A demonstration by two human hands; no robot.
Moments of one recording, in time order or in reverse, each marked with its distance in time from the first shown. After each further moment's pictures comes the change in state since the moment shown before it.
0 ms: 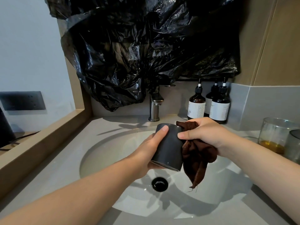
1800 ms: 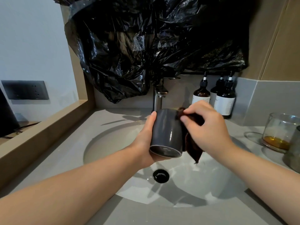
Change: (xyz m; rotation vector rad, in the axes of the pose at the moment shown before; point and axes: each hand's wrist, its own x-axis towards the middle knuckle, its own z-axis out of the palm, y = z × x) left_hand 0.001 0.001 -0.006 -0.386 0.003 -0.121; right_hand -0.005 0.015 0.025 -0.467 0.489 -0.664
